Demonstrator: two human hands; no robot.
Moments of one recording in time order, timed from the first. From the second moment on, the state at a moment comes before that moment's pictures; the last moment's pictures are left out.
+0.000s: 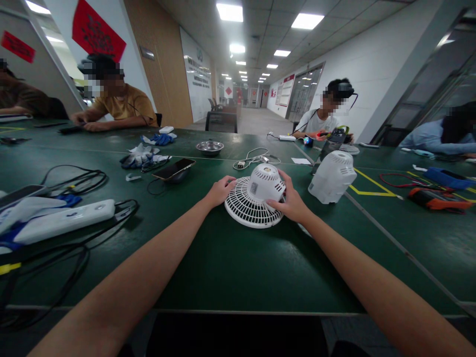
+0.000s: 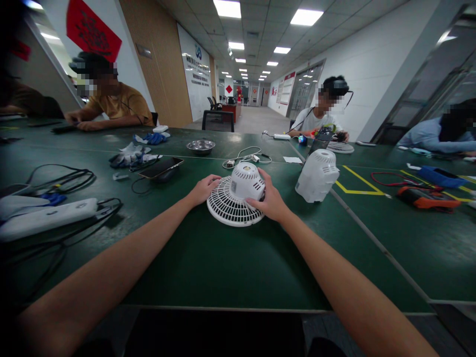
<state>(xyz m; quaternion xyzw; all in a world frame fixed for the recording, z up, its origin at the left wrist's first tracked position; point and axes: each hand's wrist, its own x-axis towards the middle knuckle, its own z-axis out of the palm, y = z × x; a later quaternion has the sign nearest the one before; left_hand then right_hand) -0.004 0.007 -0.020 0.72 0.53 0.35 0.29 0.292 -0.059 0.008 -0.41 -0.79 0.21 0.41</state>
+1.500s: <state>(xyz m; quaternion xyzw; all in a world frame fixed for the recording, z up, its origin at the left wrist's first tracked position) -0.003 -0.001 -0.013 0.72 0.53 0.34 0.29 0.292 -0.062 0.010 -0.41 -0.79 0.21 0.41</state>
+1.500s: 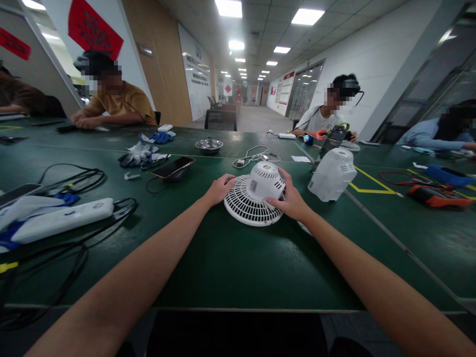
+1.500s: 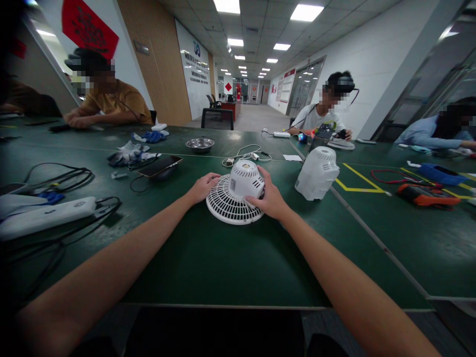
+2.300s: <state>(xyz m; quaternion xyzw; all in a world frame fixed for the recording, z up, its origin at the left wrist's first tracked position) -0.004 0.001 -0.016 0.72 0.52 0.34 0.29 0.291 -0.064 0.011 -0.42 -0.79 0.21 0.40</state>
